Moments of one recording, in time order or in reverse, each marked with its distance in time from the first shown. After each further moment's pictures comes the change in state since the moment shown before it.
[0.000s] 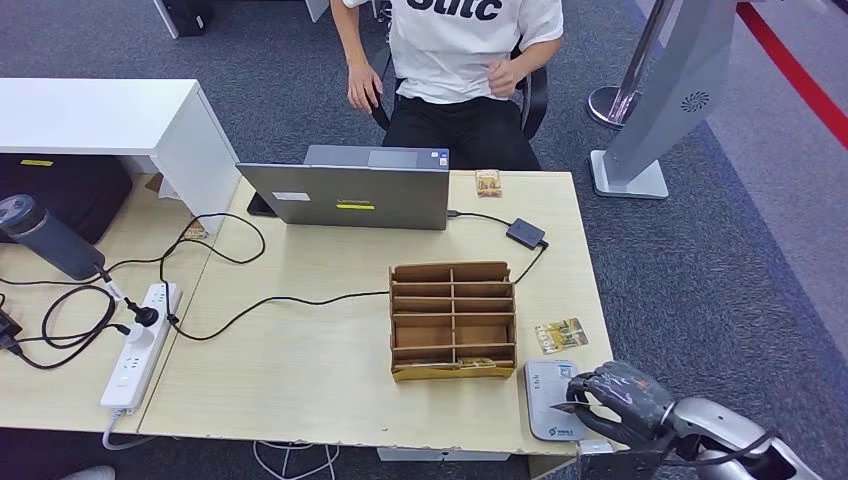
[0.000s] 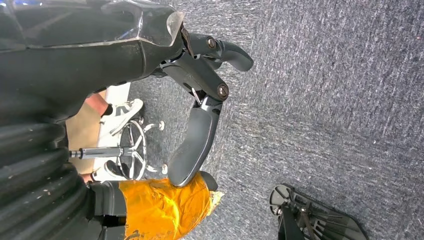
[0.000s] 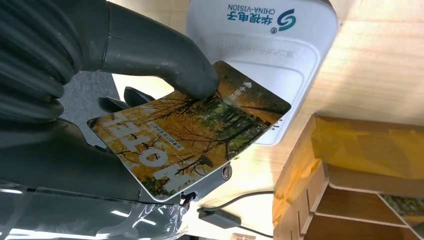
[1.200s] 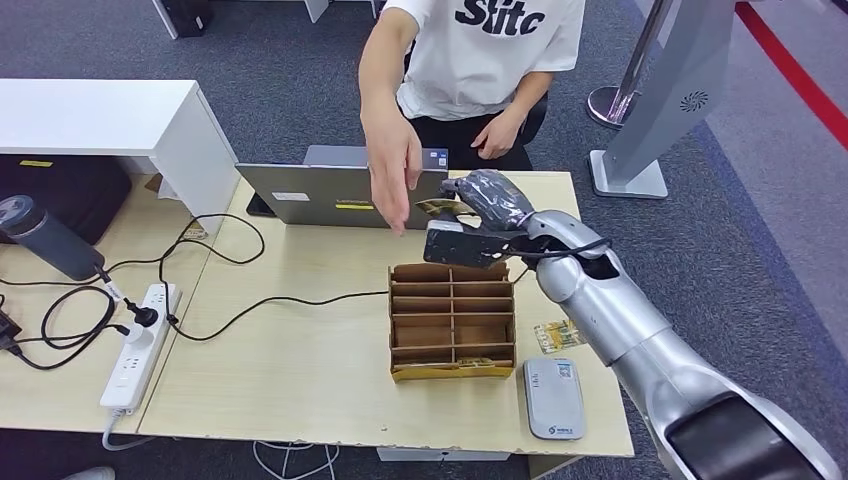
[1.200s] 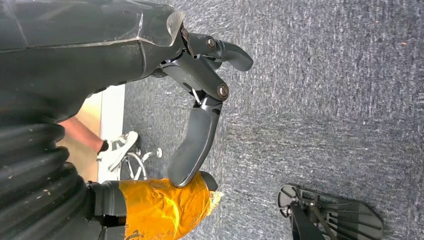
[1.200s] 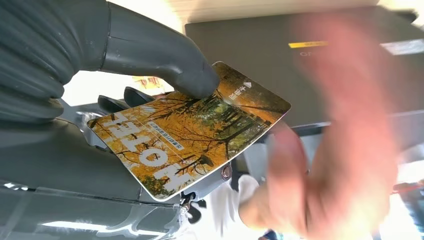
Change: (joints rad) left arm -0.015 -0.013 -0.081 0.000 -0.126 -0.043 -0.017; right arm -0.750 0.666 0.078 0.547 -0.033 0.016 0.123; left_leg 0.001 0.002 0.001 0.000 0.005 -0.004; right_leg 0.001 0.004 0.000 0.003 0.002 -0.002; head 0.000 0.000
